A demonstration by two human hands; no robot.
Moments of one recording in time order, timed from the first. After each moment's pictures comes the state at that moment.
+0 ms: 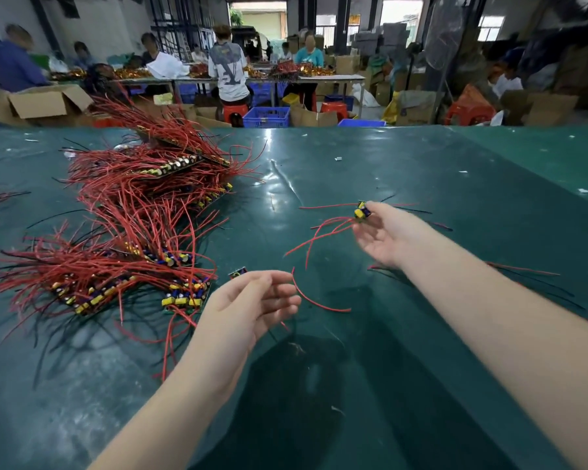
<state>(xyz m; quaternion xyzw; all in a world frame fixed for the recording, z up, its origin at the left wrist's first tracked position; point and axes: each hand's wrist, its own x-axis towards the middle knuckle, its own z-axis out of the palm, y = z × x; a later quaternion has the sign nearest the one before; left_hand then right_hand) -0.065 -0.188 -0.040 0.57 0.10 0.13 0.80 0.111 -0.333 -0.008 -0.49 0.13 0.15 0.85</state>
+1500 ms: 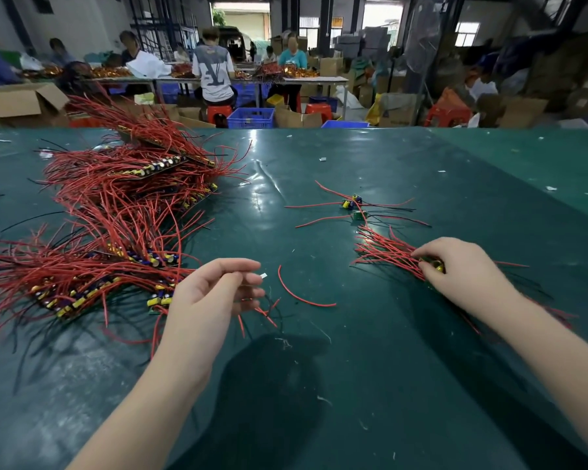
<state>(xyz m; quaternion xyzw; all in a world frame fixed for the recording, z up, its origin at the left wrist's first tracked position) -0.066 -0.177 -0.034 0.64 0.11 0.21 0.73 0.078 -0.454 -0.043 -0.97 -0.16 -0.11 0.13</state>
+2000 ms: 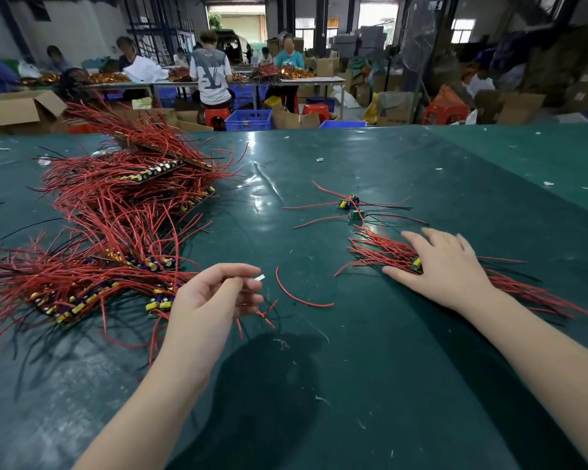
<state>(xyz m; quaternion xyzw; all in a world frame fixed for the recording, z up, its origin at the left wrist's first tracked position) -0.064 -0.176 -0.039 0.67 0.11 0.21 0.71 0.098 -0.449 -0.066 -0.99 -0.12 -0.11 0.02</state>
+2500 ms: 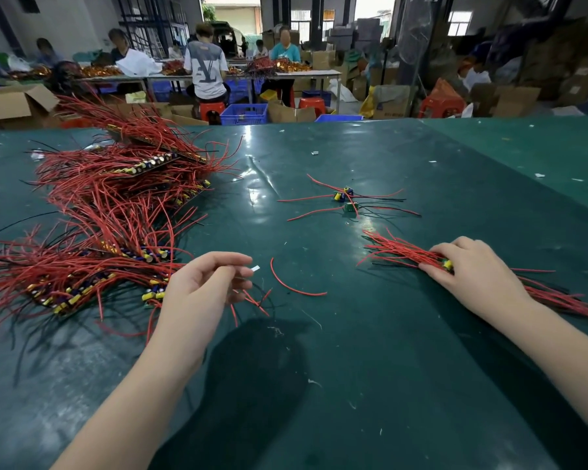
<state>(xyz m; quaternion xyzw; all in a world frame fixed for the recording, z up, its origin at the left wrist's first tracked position) -0.063 -0.170 -0.039 0.69 0.11 0.21 0.68 0.071 -0.487 -0.066 -0.98 -0.09 -0.14 0.08</state>
